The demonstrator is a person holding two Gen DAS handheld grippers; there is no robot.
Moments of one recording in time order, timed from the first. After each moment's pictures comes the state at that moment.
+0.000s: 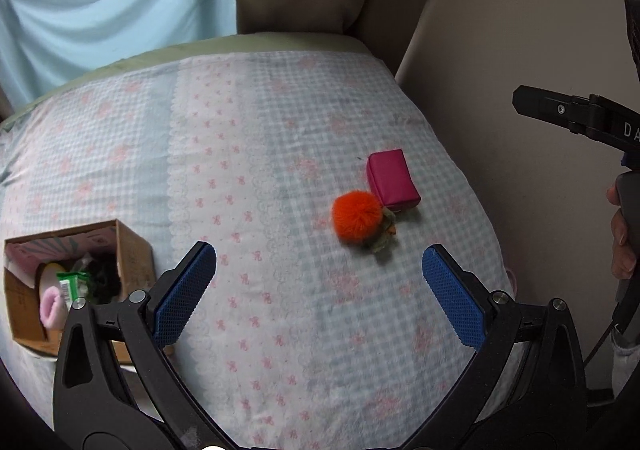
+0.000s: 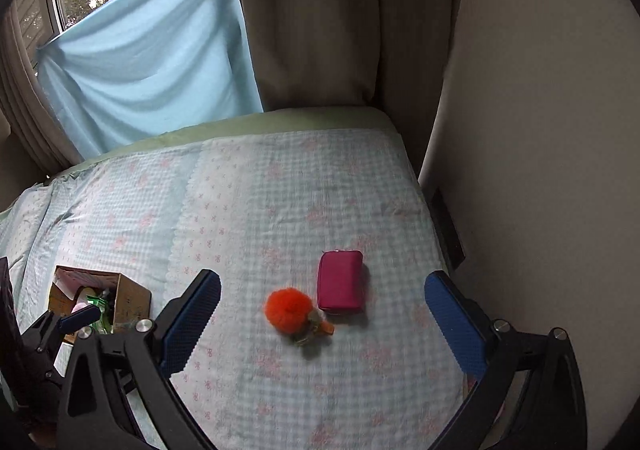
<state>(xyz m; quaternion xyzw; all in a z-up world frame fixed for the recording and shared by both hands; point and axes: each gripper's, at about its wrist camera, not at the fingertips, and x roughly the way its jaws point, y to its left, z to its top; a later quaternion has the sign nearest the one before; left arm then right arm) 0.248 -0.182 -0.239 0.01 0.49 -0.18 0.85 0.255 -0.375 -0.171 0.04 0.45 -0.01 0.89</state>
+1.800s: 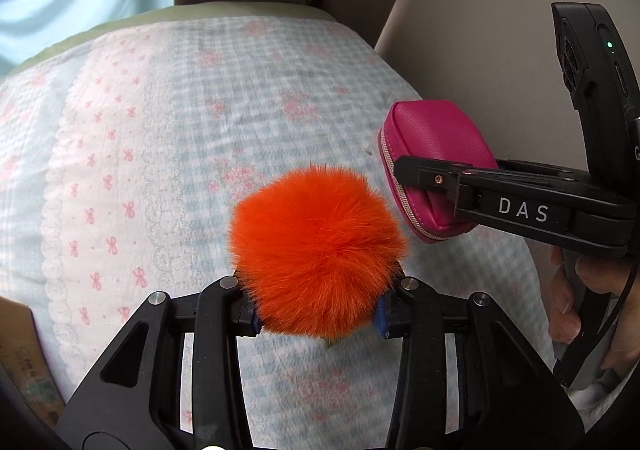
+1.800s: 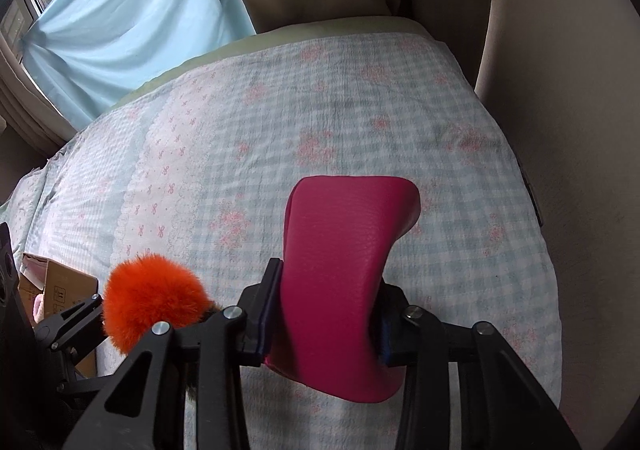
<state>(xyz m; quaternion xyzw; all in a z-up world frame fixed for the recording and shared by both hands) 0.337 -0.249 -0.368 -0.02 0.47 -0.25 0.85 0.340 -0.398 -0.348 0.08 0.51 0.04 0.86</state>
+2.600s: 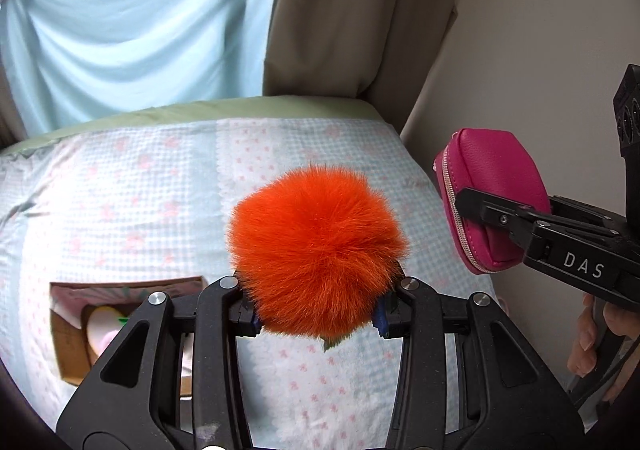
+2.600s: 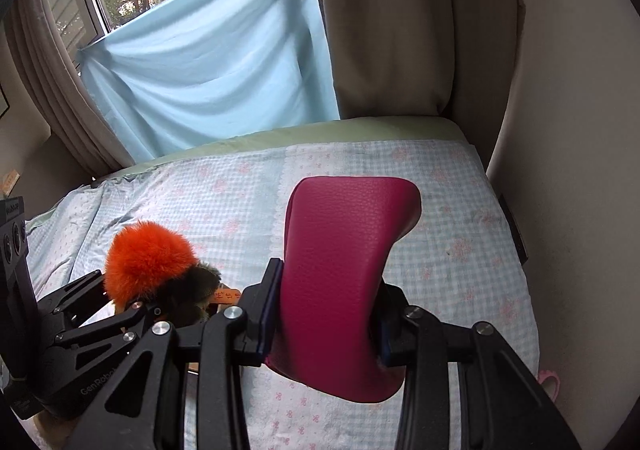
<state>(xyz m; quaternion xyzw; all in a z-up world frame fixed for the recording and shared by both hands) 0.257 -0.056 -0.129 -0.02 0.42 -0.18 0.89 0.234 -0.218 -0.105 0.07 0.43 0.06 0.90</state>
